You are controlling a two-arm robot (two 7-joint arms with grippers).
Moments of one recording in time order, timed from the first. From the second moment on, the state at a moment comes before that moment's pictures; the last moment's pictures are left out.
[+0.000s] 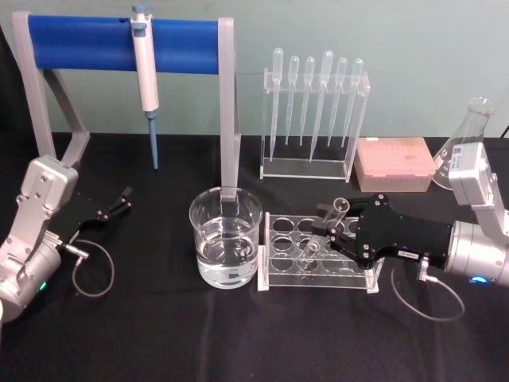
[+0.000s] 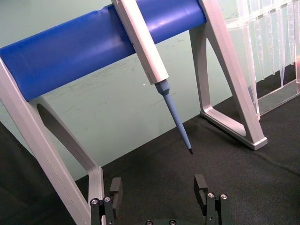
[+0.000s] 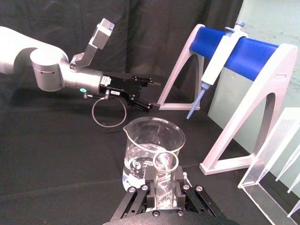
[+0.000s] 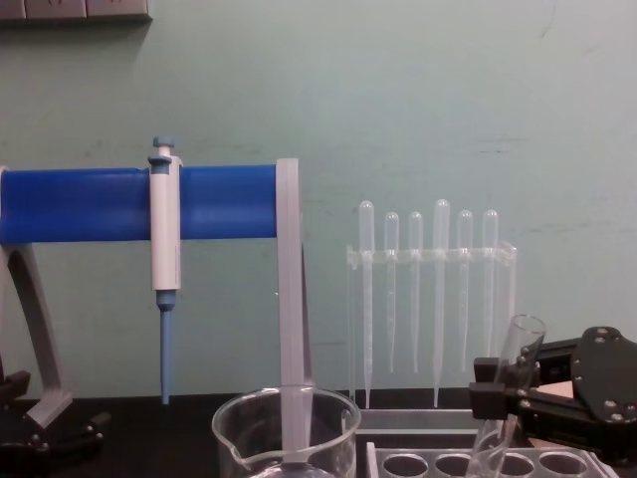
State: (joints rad) left arm -0.20 0.60 0.45 -1.41 -0.25 -0.12 0.03; right arm 0.37 0.68 -0.53 -1.47 0.49 -0.17 0.83
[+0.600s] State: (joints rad) left arm -0.20 0.60 0.45 -1.41 -0.25 -0.12 0.03; right arm 0.37 0.68 -0.53 -1.47 0.49 -0.17 0.83
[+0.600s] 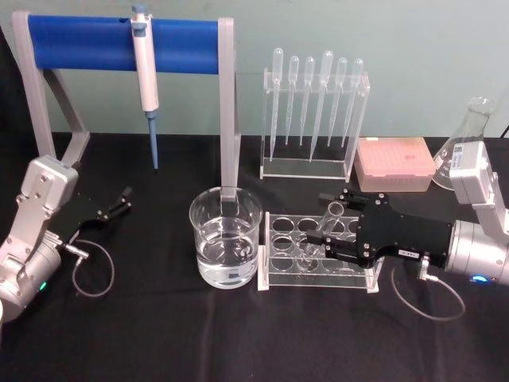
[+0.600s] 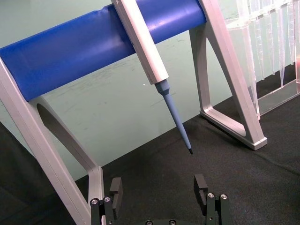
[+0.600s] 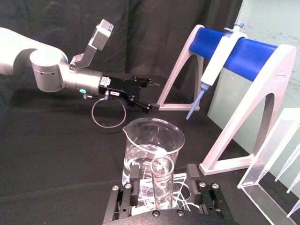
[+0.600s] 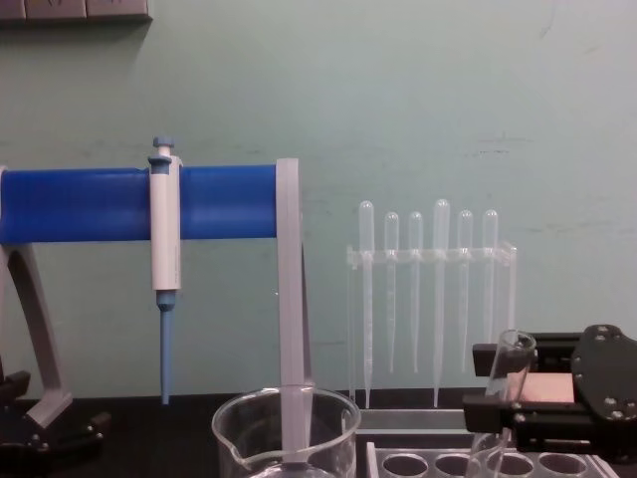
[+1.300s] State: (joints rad) left arm -0.20 0.60 0.45 -1.41 -0.25 -0.12 0.03; right arm 0.28 0.69 -0.41 -1.58 0.59 -0.22 0.77
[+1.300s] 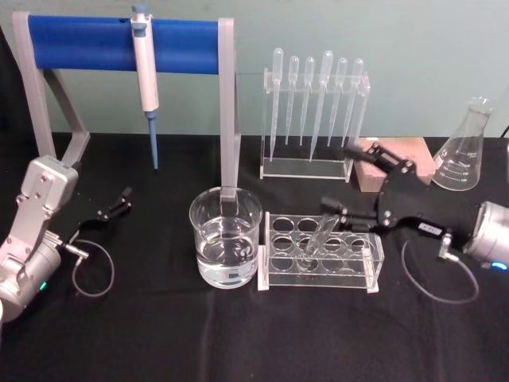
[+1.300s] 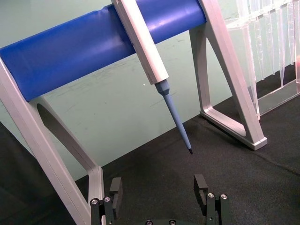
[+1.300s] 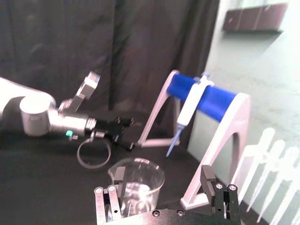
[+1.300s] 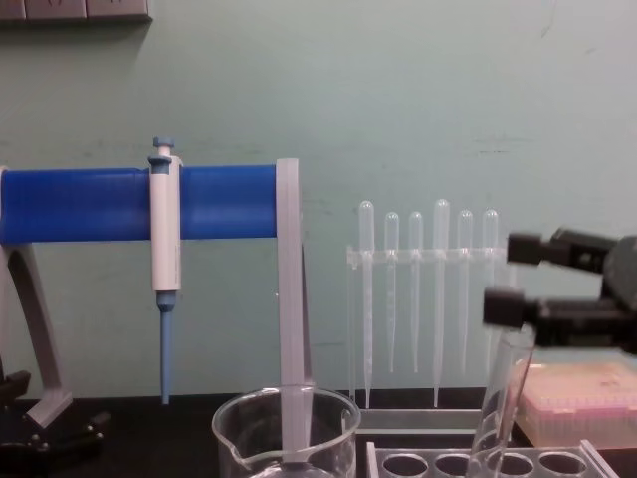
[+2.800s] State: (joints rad) left arm -0.20 0.60 0.45 -1.41 -0.25 -0.12 0.03; right arm 0.03 0.50 -0.20 -1.60 0.32 -0.13 0.07
